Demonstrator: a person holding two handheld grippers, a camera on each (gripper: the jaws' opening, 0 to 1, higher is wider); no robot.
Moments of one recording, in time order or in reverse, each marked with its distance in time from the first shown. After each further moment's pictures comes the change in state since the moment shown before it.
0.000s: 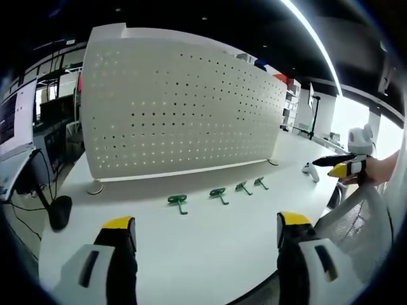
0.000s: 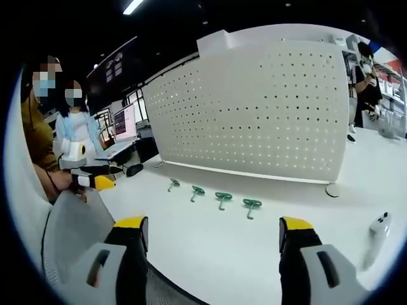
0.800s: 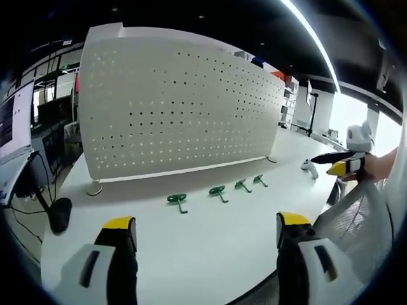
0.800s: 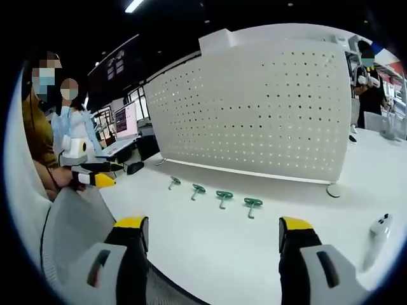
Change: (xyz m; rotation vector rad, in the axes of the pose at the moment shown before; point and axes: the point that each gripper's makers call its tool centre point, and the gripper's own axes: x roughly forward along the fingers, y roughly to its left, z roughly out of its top) left arm 0.001 -0.001 0.001 0.025 0.014 -0.015; right arm 0.002 0.000 -0.002 -0.012 0.010 0.004
